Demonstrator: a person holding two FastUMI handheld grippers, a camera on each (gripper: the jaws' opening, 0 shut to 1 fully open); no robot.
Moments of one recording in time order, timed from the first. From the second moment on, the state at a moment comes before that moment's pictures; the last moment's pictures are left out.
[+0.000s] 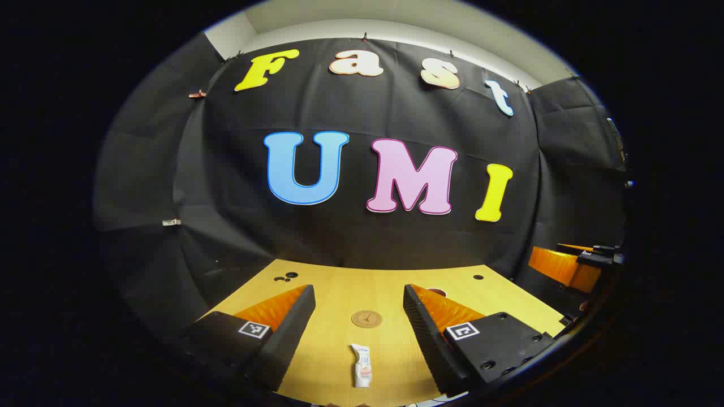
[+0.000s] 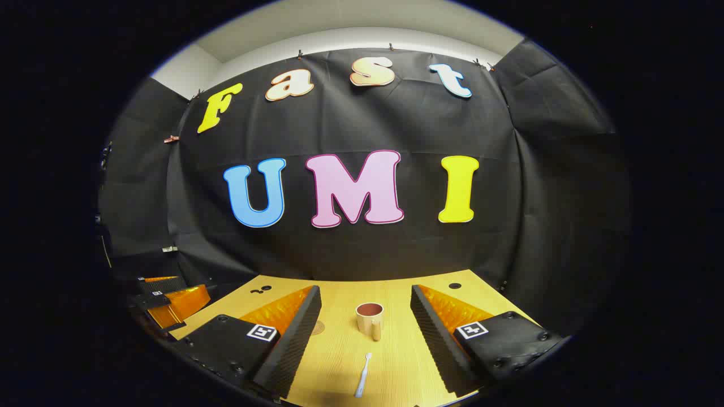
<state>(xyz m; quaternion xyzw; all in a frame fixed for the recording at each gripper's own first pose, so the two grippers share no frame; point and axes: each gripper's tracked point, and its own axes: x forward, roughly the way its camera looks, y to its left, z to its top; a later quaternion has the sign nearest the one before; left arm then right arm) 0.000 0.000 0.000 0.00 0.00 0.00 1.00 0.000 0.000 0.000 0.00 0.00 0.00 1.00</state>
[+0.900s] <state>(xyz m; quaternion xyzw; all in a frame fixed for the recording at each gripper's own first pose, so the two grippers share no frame) 0.016 -0.022 -0.014 0.03 0.02 -0.02 1.00 0.020 -0.024 -0.018 0.01 0.03 0.00 1.00</state>
